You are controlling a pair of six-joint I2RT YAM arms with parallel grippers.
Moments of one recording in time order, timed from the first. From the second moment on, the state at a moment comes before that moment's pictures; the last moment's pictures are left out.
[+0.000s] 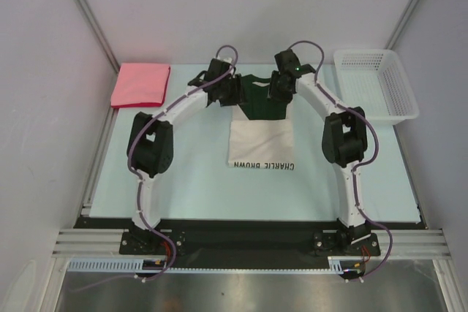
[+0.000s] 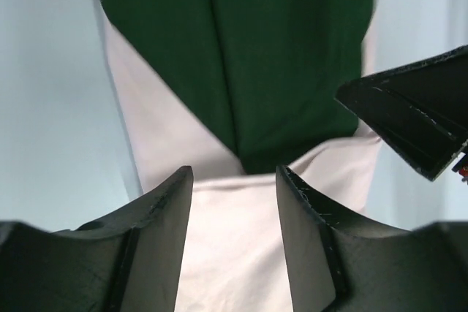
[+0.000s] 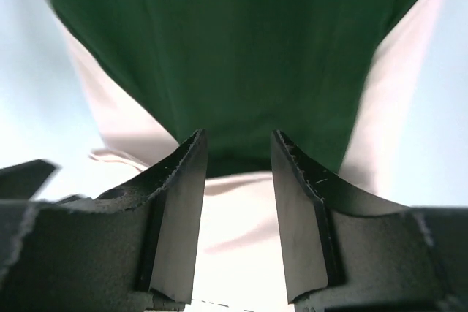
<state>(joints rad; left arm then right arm) -0.47 2.12 1.74 -0.42 0.16 -0.51 0.37 2.25 1.98 -0.74 0.02 0.53</state>
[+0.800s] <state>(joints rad) -0.46 2.16 1.48 -0.17 0.50 -0.54 0.13 2.03 1.44 -0.48 -0.48 0.48</state>
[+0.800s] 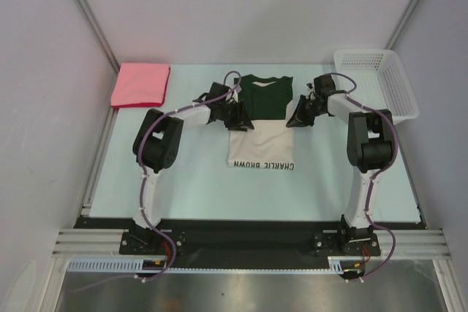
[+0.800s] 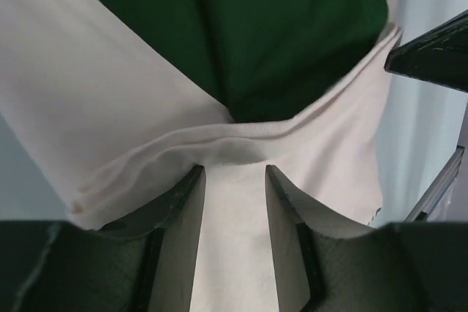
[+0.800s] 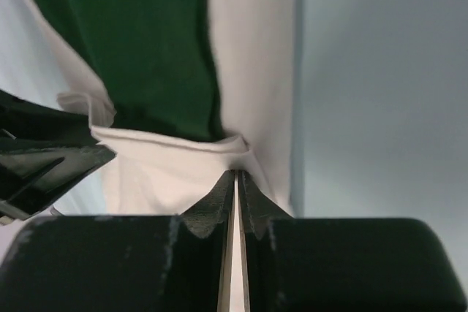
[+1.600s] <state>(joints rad) -0.59 1.65 1.08 -0.27 0.57 -0.49 0.23 1.66 1.24 -0.69 -0.62 0.44</state>
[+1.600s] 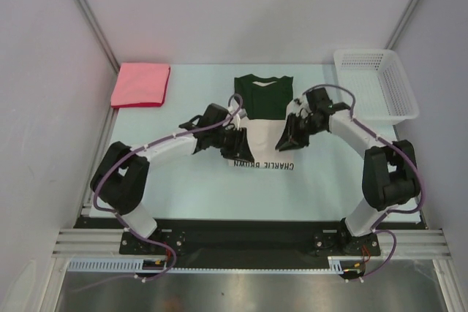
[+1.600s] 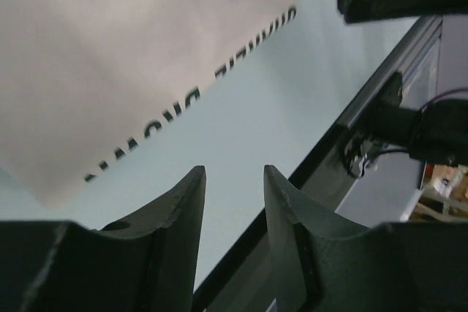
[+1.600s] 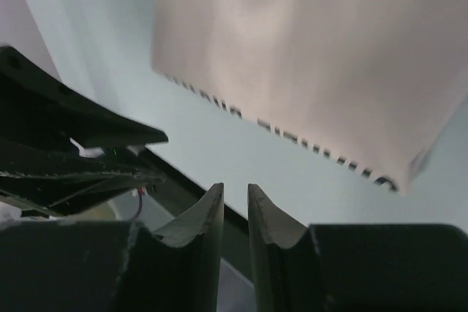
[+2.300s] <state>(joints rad) -0.59 1.86 1.07 -0.19 0.61 -0.55 0.40 1.90 1.12 -0.50 -0.76 0.51</state>
